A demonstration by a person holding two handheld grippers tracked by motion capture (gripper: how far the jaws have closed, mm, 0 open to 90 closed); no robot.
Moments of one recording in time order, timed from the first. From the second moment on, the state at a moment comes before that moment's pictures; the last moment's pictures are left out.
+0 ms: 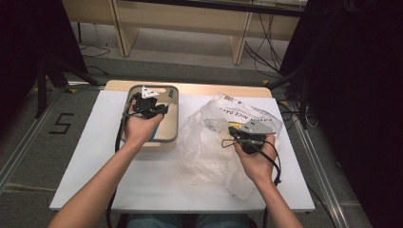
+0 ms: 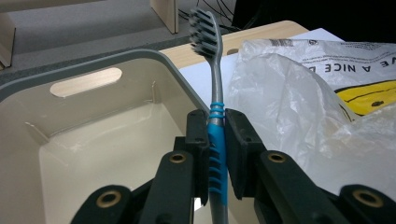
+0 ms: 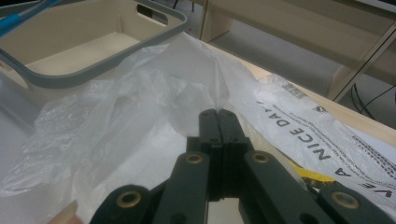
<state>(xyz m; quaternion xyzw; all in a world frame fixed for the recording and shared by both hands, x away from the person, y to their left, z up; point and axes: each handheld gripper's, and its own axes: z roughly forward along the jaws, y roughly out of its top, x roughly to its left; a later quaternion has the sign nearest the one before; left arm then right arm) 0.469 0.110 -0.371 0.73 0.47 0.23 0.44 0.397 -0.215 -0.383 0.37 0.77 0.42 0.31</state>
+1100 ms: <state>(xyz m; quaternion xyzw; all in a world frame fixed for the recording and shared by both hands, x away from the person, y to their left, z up) 0.435 0.096 -0.365 0.73 0.43 0.23 0.48 0.397 -0.214 -0.384 0.36 0.78 0.41 0.31</state>
